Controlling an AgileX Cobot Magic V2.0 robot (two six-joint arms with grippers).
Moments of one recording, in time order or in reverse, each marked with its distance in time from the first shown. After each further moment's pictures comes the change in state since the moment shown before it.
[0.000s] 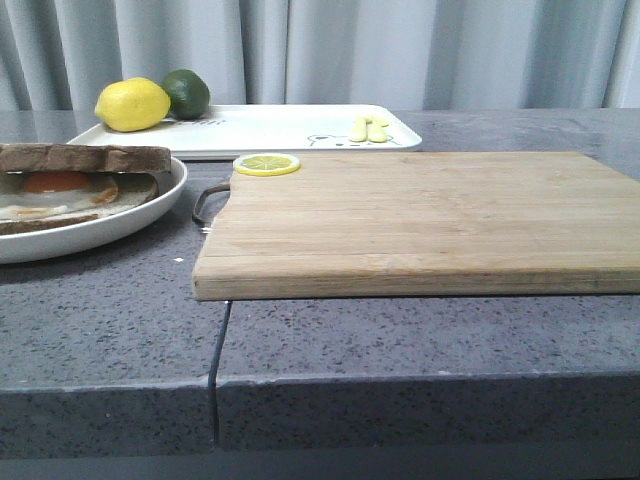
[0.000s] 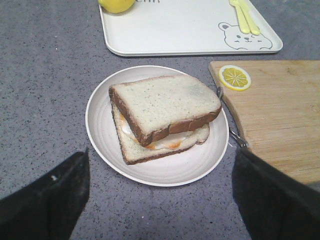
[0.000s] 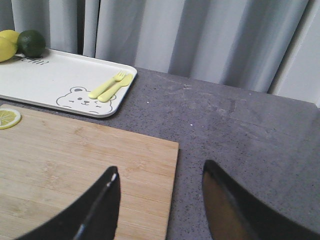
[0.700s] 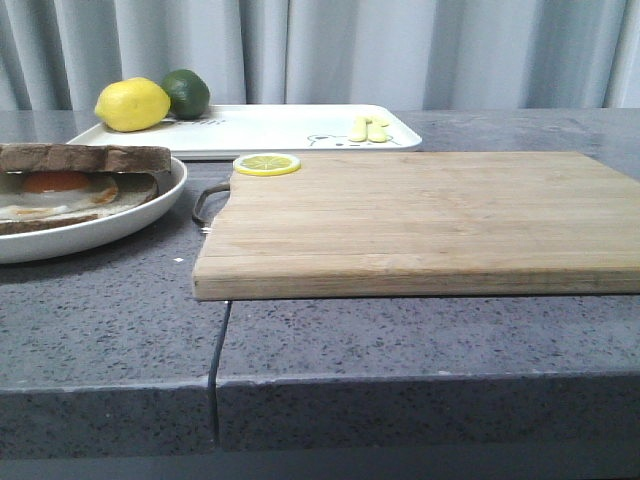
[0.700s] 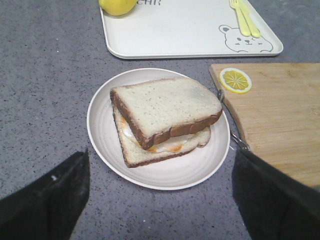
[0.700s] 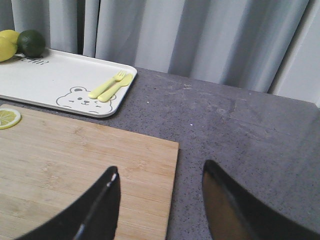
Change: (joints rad) left arm 0.000 0.000 0.000 0.018 -0.017 -0.018; right arm -0.001 0.000 0.000 0.000 0.000 0.000
